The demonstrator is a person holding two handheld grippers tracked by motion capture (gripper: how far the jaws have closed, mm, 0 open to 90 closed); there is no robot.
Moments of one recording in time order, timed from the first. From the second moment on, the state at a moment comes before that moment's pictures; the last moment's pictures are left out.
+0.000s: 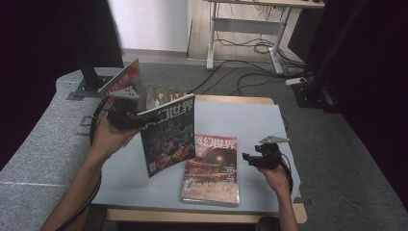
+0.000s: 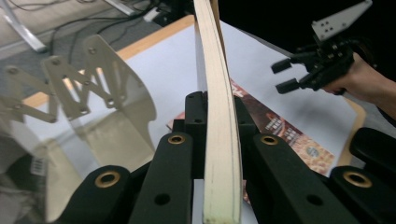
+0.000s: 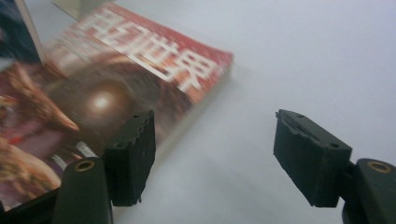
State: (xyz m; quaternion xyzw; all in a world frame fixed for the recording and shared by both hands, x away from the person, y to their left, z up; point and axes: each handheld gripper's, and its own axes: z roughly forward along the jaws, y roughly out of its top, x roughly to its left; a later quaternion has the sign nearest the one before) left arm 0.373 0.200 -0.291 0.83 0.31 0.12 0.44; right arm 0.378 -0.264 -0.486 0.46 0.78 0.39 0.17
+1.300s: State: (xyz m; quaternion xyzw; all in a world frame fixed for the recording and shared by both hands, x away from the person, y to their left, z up) left arm 0.370 0.245 -0.291 0.80 0.39 0.21 0.40; right arm 0.372 -0.273 -0.536 0.51 0.76 0.33 0.22
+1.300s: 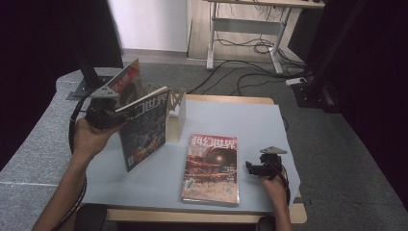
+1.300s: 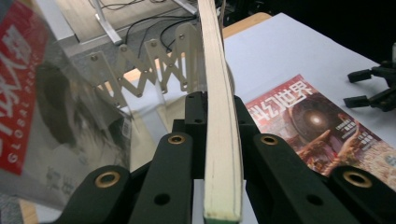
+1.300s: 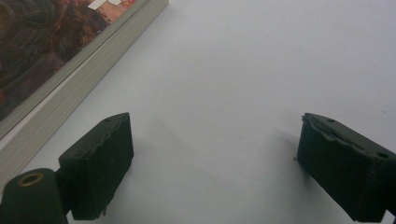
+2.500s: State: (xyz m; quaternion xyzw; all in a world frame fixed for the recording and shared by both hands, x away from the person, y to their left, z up) left arm 0.407 0.259 -0.290 0.76 0.45 0.25 0.40; right arm 0.372 -0.273 -0.536 0.51 0.76 0.33 0.22
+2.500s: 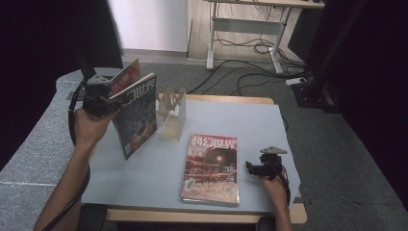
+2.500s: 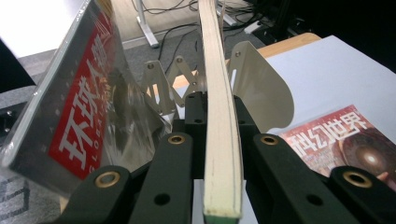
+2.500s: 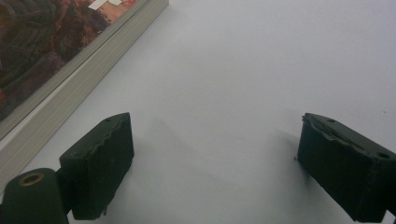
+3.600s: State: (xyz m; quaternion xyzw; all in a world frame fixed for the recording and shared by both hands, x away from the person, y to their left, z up) left arm 0.459 0.234 -0.311 0.71 0.48 0.31 0.41; right arm 0.372 -0.274 -0.536 0.51 0.76 0.34 0.22
